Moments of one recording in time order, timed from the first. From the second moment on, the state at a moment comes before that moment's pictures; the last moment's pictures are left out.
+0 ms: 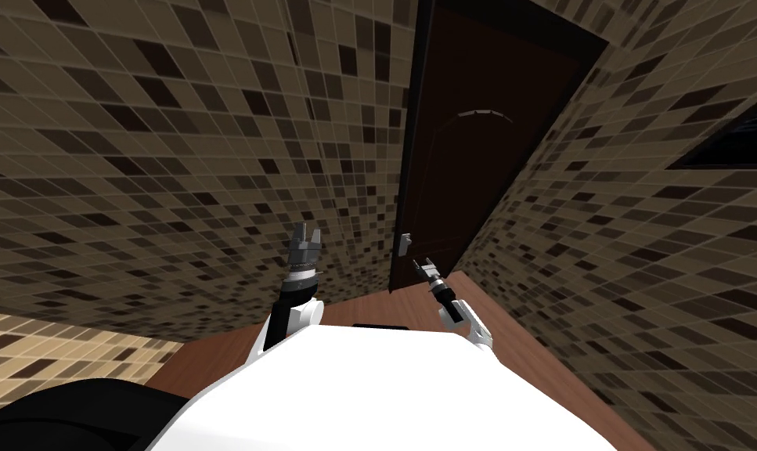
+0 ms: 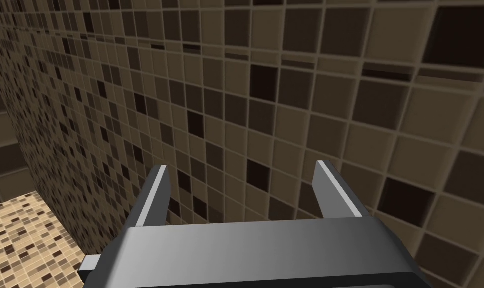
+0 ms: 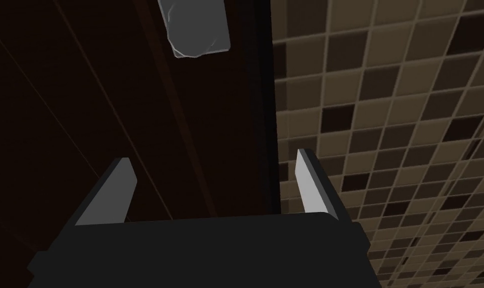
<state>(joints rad) 0.13 -0.26 -0.01 -1.40 0.56 -0.49 0.68</state>
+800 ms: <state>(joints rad) 0.03 -0.20 -0.12 -1.27 0.57 -0.46 0.80</state>
